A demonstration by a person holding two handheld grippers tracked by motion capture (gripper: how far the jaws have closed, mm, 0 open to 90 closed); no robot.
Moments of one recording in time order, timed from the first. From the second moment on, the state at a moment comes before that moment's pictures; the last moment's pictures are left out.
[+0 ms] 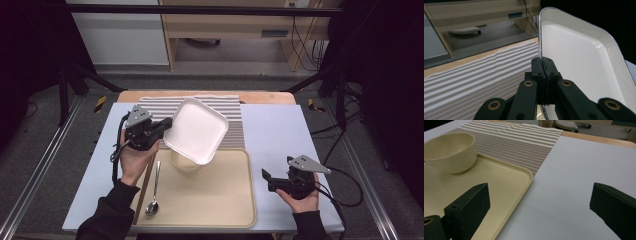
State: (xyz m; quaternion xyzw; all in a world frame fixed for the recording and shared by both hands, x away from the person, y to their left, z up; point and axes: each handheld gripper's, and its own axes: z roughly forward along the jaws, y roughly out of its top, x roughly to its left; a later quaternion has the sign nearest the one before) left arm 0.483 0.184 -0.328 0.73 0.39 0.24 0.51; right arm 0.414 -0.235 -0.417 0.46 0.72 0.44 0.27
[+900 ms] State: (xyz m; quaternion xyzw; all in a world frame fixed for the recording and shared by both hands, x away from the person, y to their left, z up) left arm 0.435 0.165 -0.365 0.78 0.36 0.20 0.48; right arm 0.412 -0.235 -0.415 0.46 0.72 0.45 0.27
